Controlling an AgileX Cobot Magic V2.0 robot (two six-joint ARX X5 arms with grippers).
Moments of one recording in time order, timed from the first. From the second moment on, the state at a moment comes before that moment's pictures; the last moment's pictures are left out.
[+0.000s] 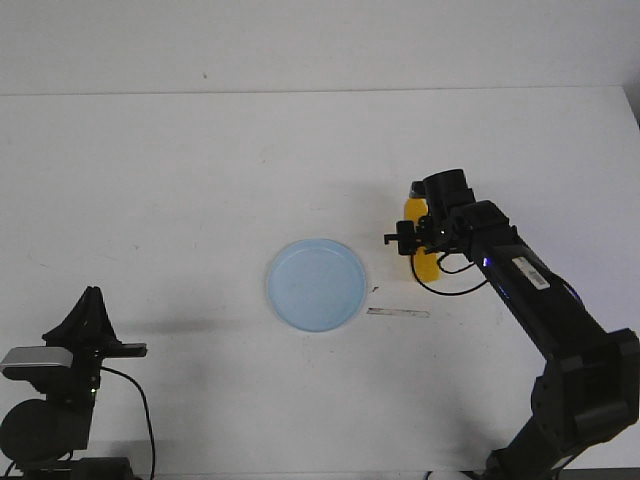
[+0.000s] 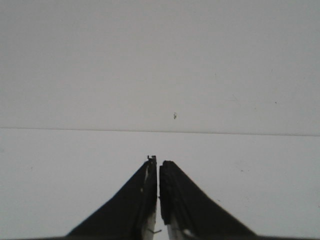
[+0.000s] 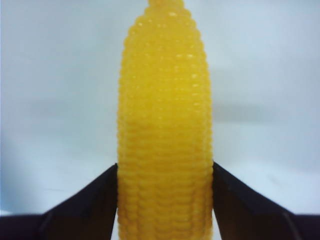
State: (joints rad) left arm -0.01 0.21 0.39 0.06 -0.03 -0.03; right arm 0.23 1.72 1.38 -0.75 -0.08 0.23
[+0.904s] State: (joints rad) left arm -0.01 0.21 0.39 0.06 -0.03 -0.03; right arm 0.56 1.87 1.40 -0.65 -0.40 0.31
